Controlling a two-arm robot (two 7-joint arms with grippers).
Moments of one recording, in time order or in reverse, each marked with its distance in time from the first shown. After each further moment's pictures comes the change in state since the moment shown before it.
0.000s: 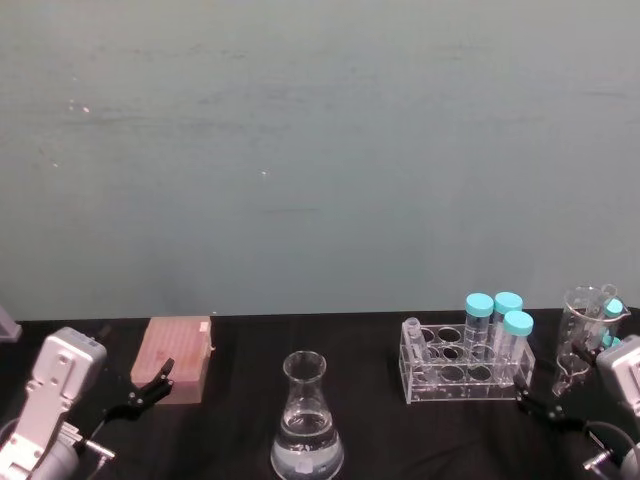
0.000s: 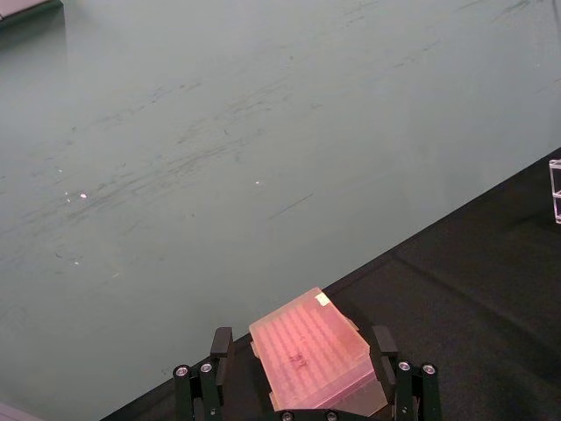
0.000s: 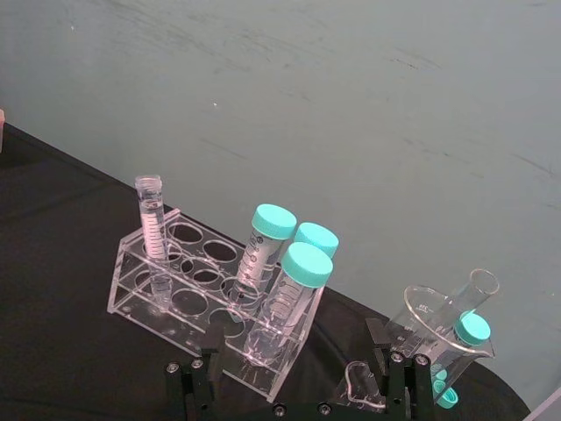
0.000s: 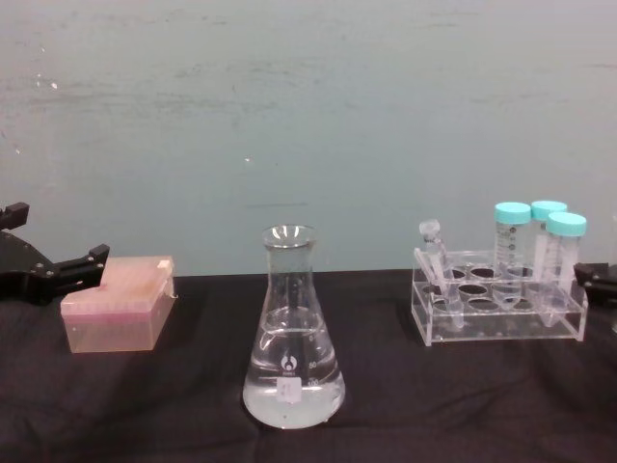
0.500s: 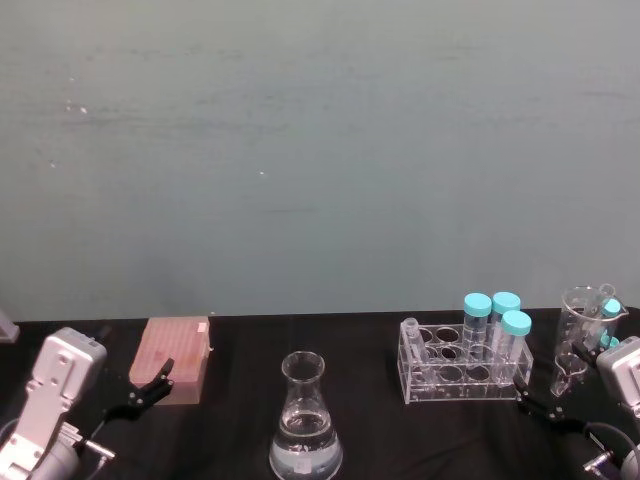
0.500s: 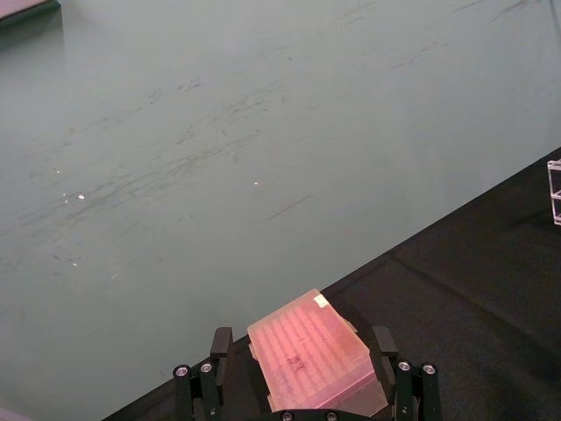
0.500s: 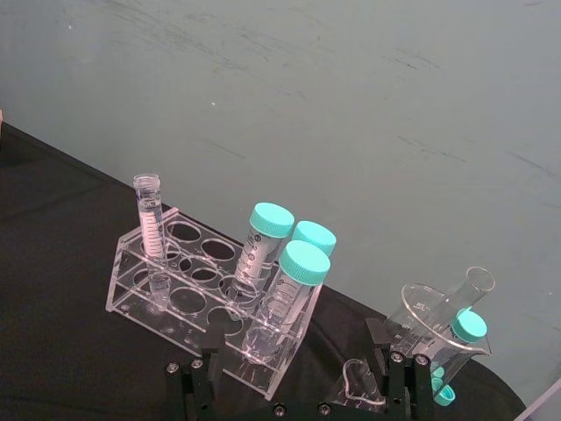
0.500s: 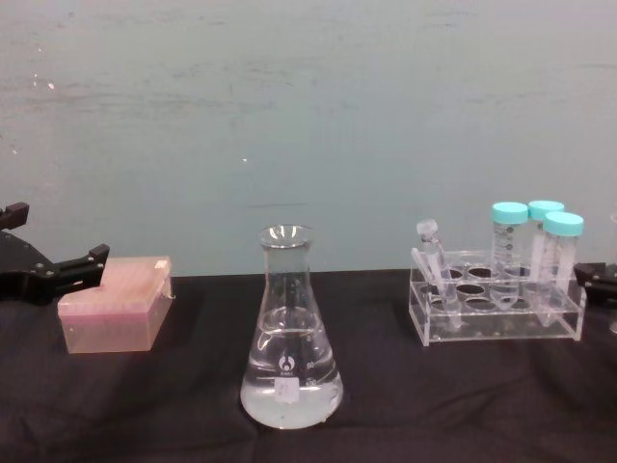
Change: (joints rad) left arm 0.000 0.000 0.000 0.000 0.000 0.000 0.000; right arm 0.000 0.000 0.000 0.000 0.000 0.000 0.000
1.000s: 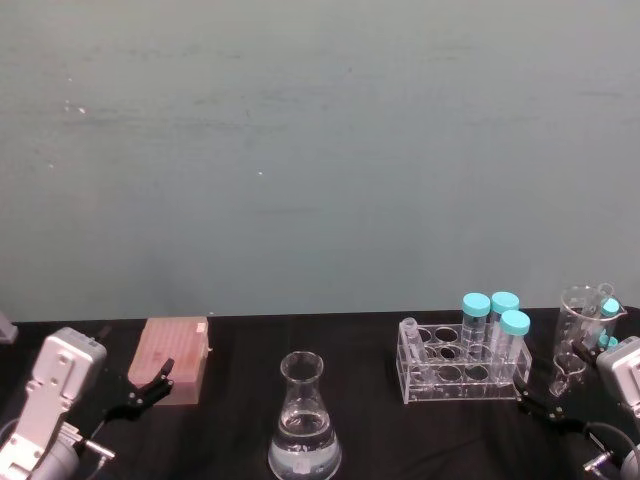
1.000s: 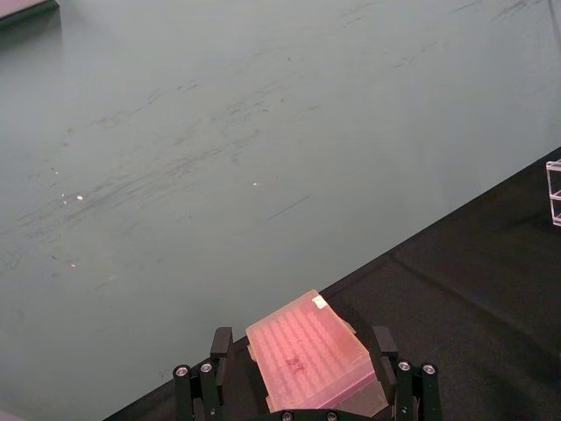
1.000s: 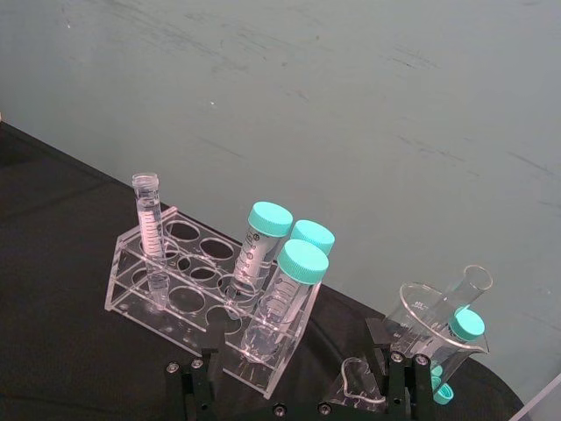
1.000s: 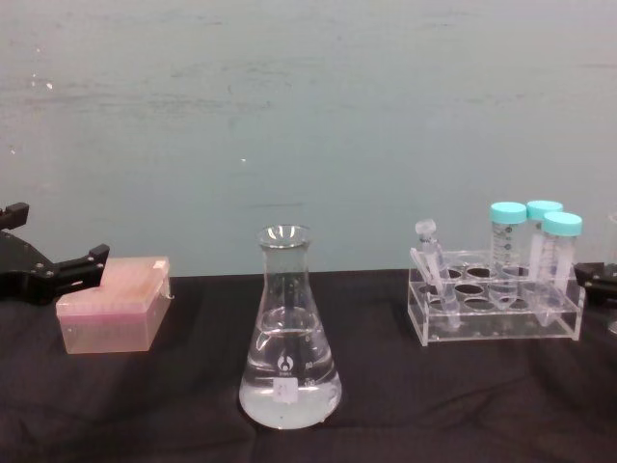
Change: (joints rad) left arm 0.000 0.000 0.000 0.000 0.000 0.000 0.000; right arm 0.000 0.000 0.000 0.000 0.000 0.000 0.000
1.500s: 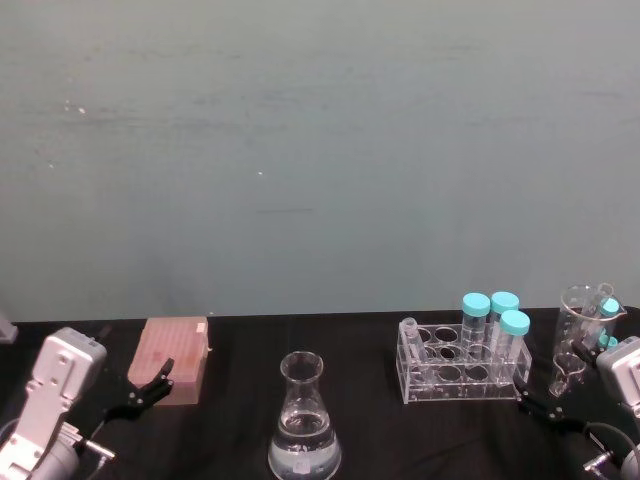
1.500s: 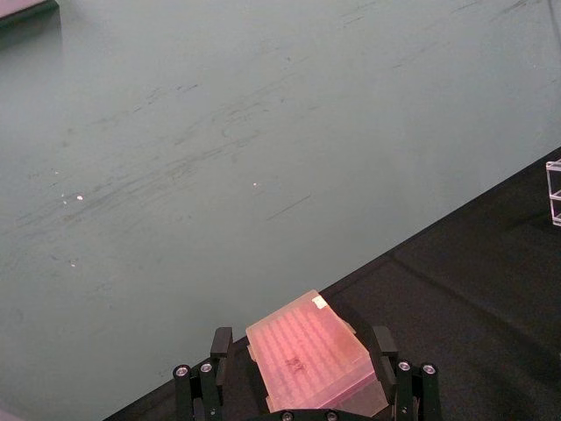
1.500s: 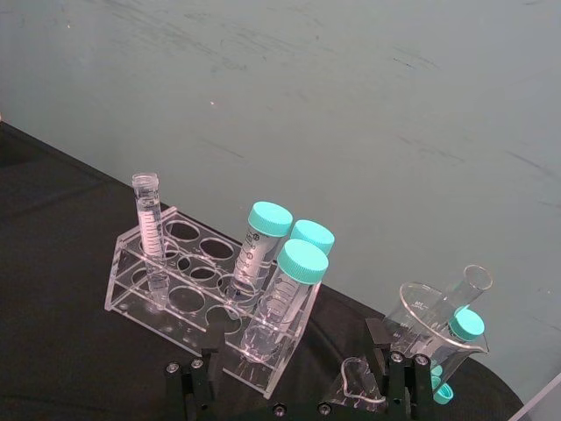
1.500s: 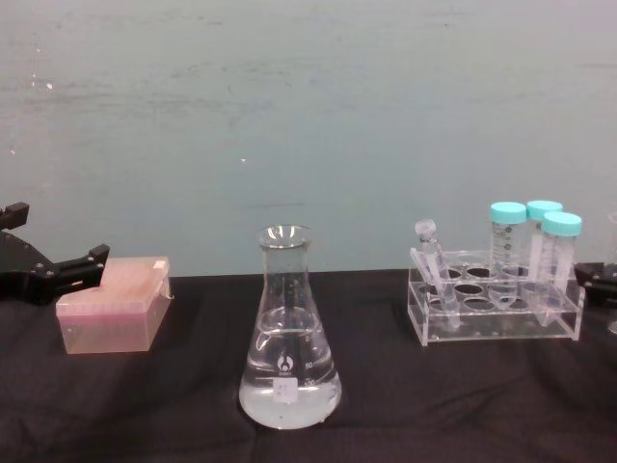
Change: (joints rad) left arm 0.000 0.000 0.000 0.000 0.000 0.000 0.000; right arm 0.000 0.000 0.000 0.000 0.000 0.000 0.000
